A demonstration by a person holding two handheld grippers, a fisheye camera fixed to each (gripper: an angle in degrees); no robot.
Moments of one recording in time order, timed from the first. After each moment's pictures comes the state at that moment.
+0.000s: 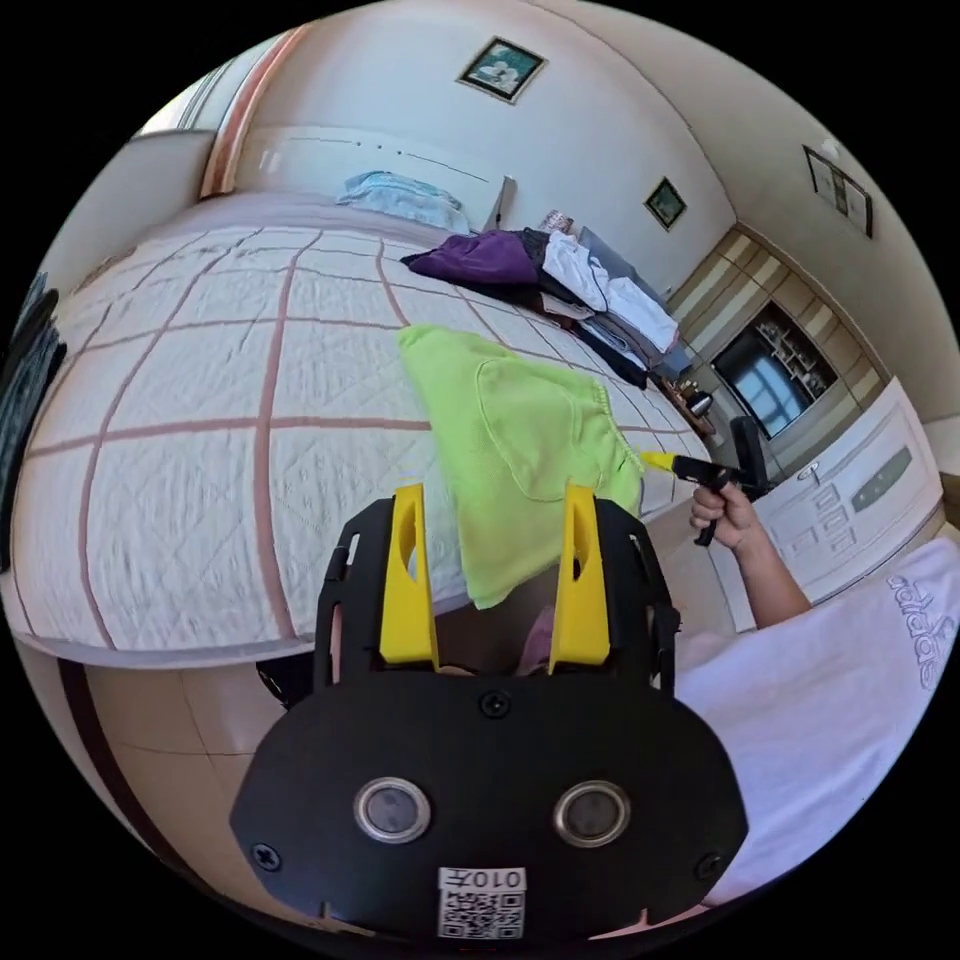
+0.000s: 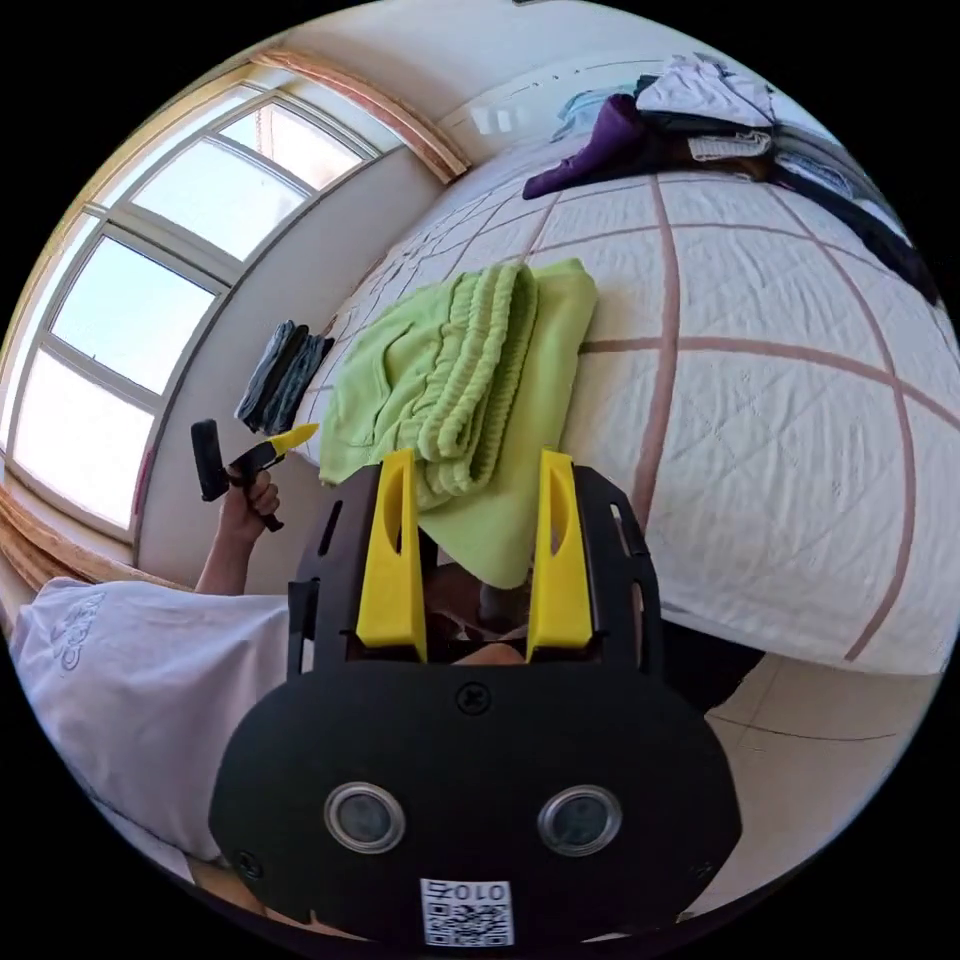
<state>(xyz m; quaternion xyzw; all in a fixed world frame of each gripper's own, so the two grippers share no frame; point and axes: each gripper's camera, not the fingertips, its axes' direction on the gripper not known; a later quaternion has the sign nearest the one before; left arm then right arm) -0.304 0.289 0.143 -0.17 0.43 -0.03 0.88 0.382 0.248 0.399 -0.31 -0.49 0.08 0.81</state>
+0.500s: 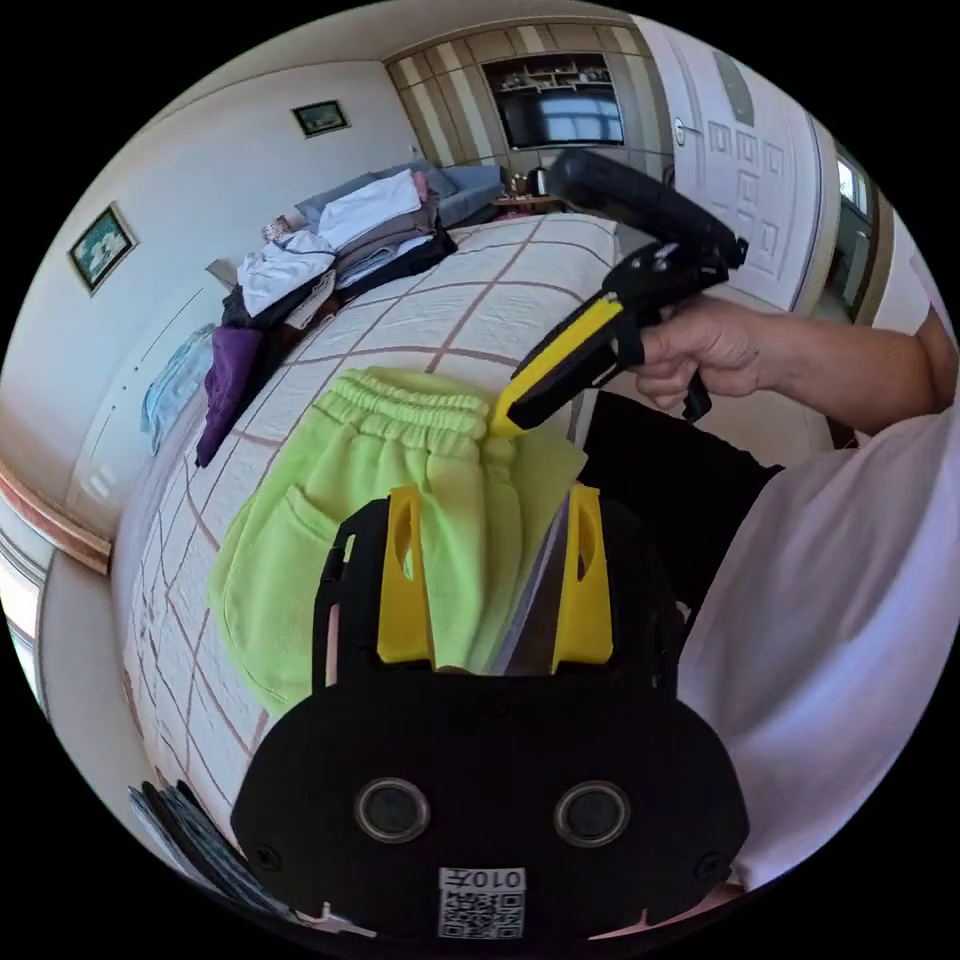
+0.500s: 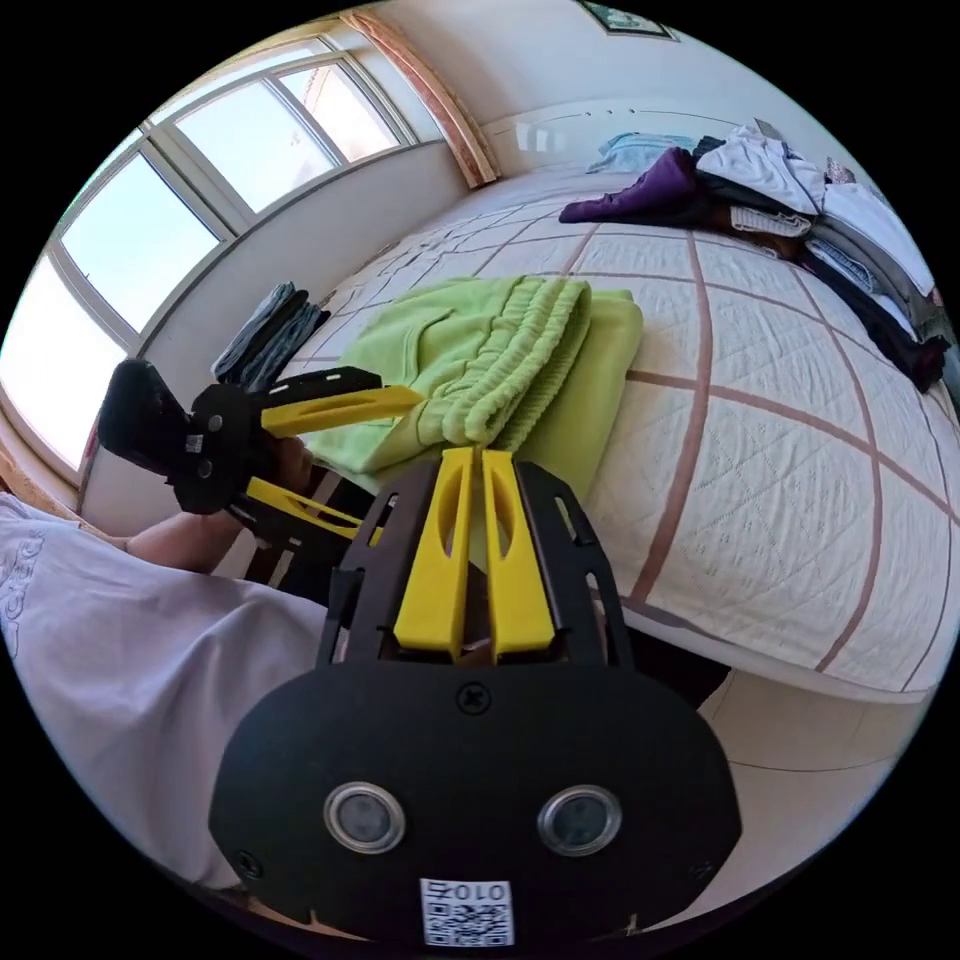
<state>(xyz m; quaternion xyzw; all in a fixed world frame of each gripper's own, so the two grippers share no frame) -0.036 0.302 0.038 -0.04 0.37 0.44 0.82 0.380 0.238 0.384 -0.25 -0.45 0.00 0.86</state>
